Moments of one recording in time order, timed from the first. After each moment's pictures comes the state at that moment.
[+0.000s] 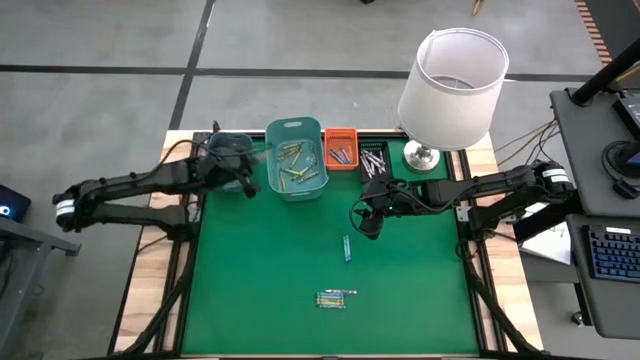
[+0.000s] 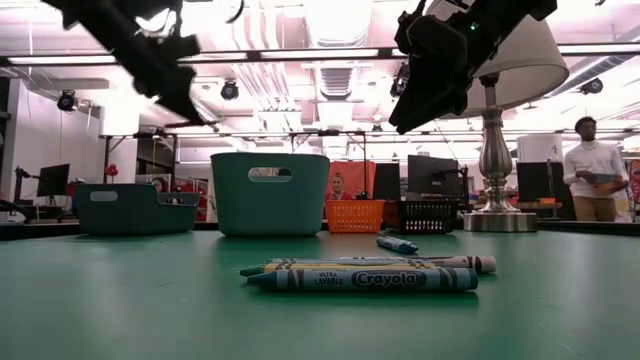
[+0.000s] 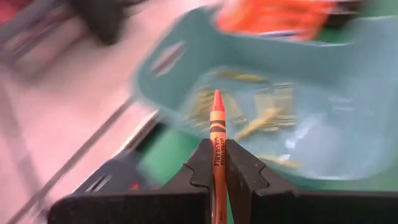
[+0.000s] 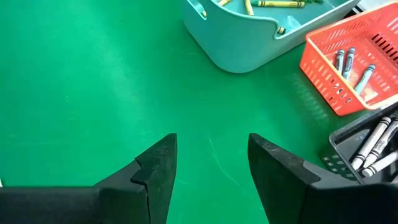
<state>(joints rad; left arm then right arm) 0.32 0.92 0.73 -0.49 -0.47 0.00 0.02 1.36 0.92 -0.36 0.25 0.33</state>
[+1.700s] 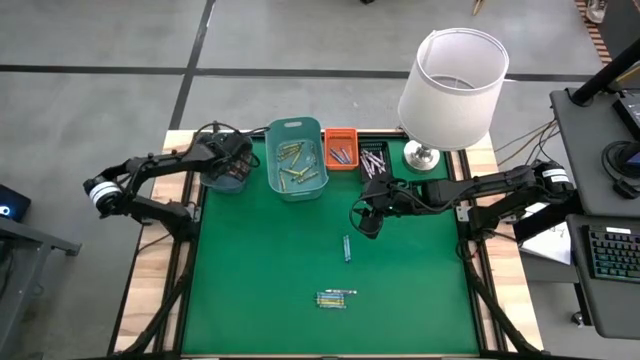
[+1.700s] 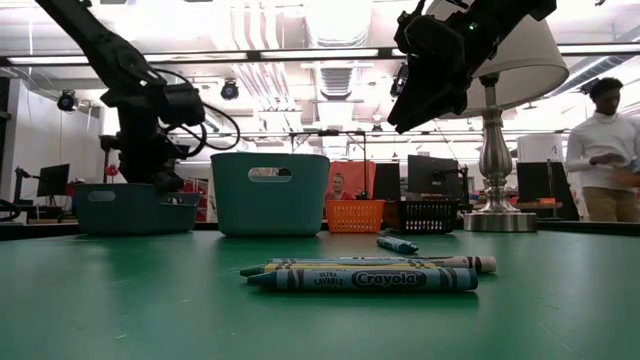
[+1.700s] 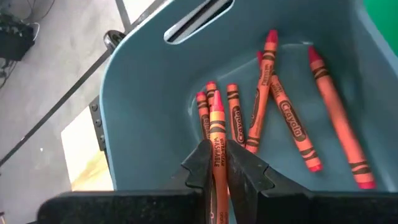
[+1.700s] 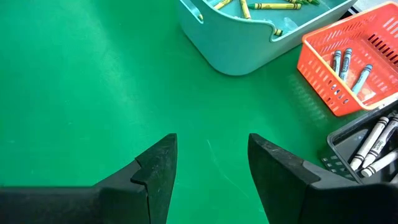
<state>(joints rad) 0.78 1.33 0.64 -0.49 -0.62 -0.07 0.02 1.36 0.92 -0.35 0.26 0.34</state>
